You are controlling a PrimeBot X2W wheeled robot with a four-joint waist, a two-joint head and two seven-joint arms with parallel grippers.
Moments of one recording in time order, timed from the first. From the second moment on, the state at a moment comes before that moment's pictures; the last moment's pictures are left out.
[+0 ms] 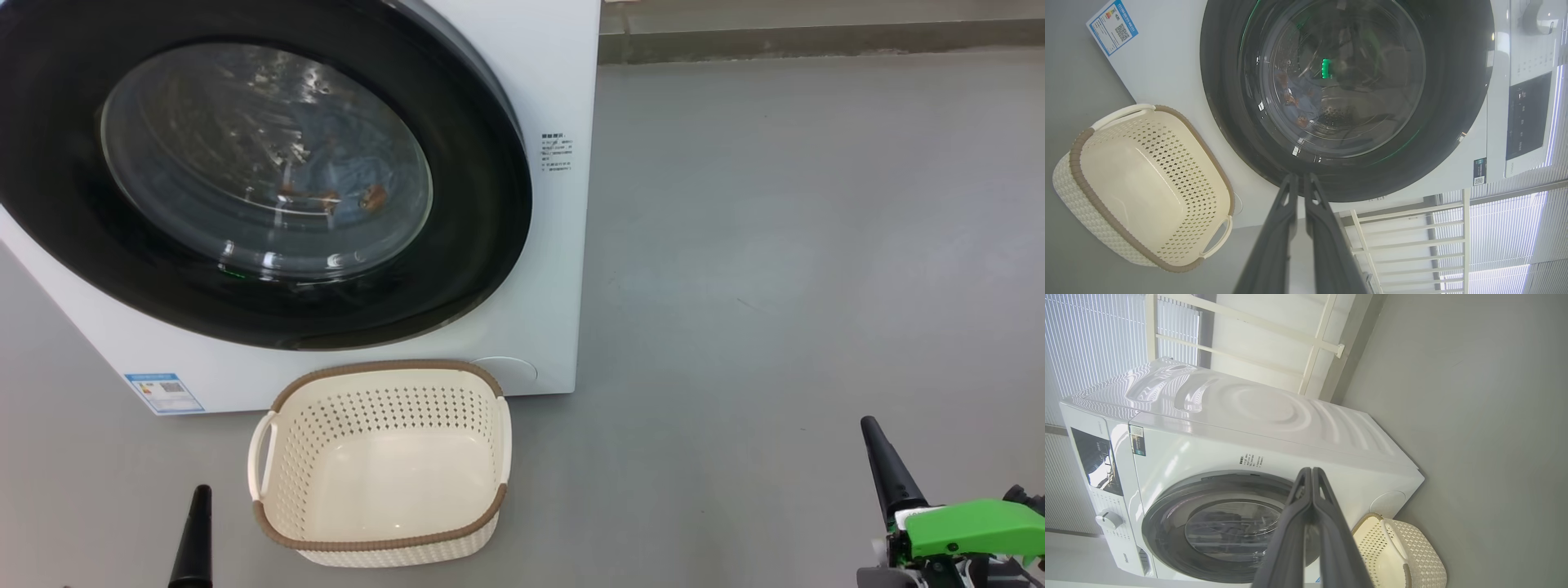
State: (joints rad) left arm -0.03 0.06 0.09 0.29 -1.34 -0.13 0.04; right arm -0.02 -0.07 -0.07 0.26 1.36 0.13 0.02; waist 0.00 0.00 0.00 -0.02
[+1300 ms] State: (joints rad) left arm -0.07 0.04 0.09 0.28 -1.60 -0.13 0.11; right arm -0.06 -0.05 -0.12 0.27 1.62 0.13 0.10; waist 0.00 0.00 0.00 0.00
